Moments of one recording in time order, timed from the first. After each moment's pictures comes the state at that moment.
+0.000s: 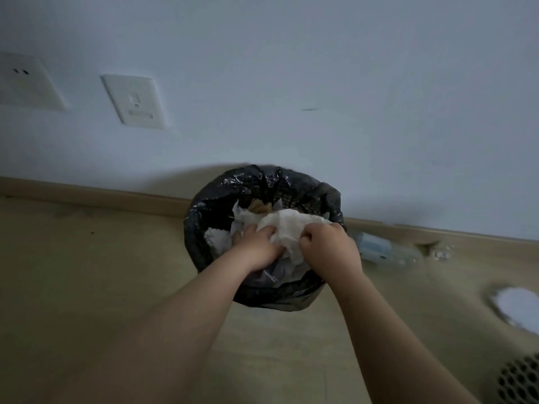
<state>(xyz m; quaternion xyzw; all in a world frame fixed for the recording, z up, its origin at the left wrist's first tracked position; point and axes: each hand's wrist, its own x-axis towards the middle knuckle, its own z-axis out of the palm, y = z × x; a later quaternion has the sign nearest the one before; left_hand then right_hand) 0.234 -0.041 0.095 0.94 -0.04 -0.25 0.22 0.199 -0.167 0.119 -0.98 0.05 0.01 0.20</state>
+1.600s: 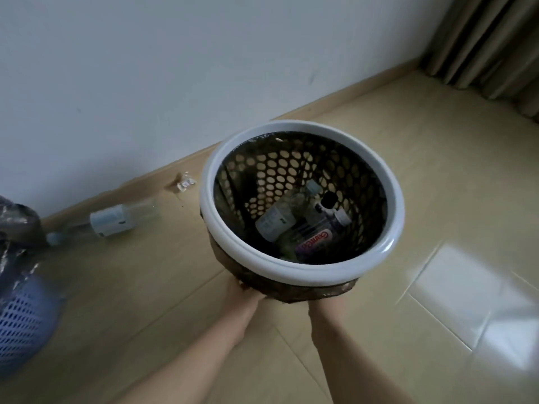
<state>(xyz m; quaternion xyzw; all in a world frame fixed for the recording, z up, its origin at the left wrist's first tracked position) -0.037 -0.381 0.007 0.81 -0.03 -0.42 0.42 -0.141 -0.454 0.013 -0.43 0.62 -0.25 0.60</state>
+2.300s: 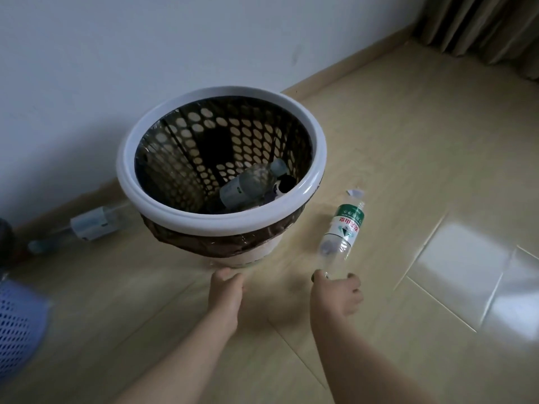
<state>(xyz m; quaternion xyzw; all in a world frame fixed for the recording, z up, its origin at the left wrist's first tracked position) -0.031 -0.391 -0.030 0.75 0.08 -0.41 0.51 -0.149 -0.480 0.001 -0.38 0.80 -0.18 0.43</state>
